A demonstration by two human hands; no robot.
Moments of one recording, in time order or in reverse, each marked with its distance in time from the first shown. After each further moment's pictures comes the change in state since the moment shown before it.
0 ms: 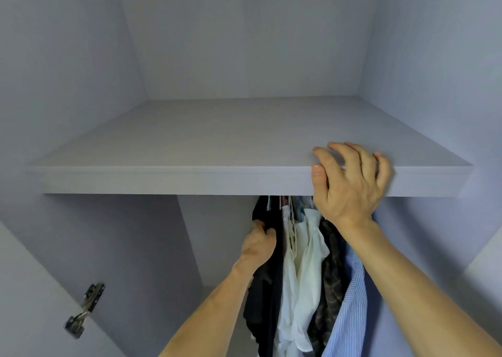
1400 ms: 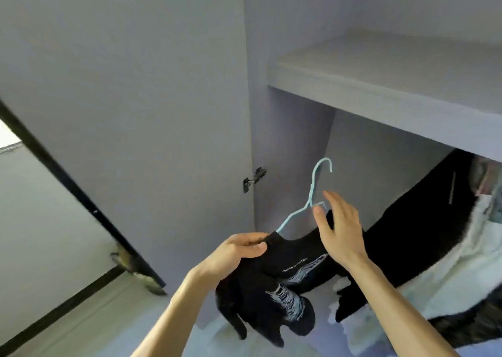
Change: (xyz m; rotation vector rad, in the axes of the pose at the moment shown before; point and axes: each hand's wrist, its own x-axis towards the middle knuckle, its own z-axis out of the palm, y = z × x) left_hand -0.300 -0.166 -0.157 -0.661 0.081 -0.200; right_hand -0.156 -0.223 -0.072 1.072 -1.209 0.092
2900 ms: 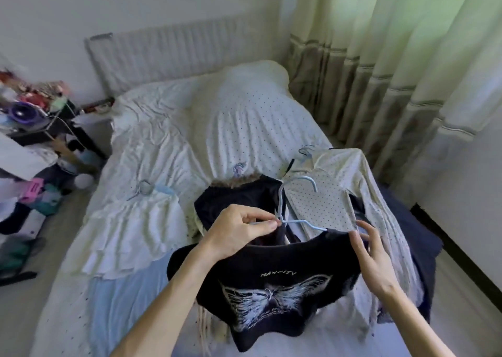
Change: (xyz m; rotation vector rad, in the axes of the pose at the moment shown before) left_hand -0.646 -0.263 0.231 -0.314 2.158 -0.370; right_hand -0.546 -0.401 0.205 0.426 -1.803 -0.978
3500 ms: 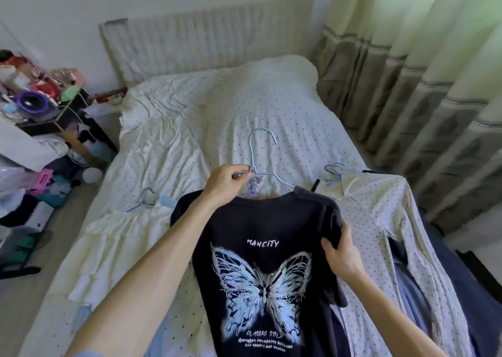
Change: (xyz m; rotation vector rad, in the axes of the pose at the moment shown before) left_hand 0.248 -0.086 -0.129 0.173 0.323 -0.077; right_hand 0.219 -0.022 0.129 -0.204 -0.188 0.153
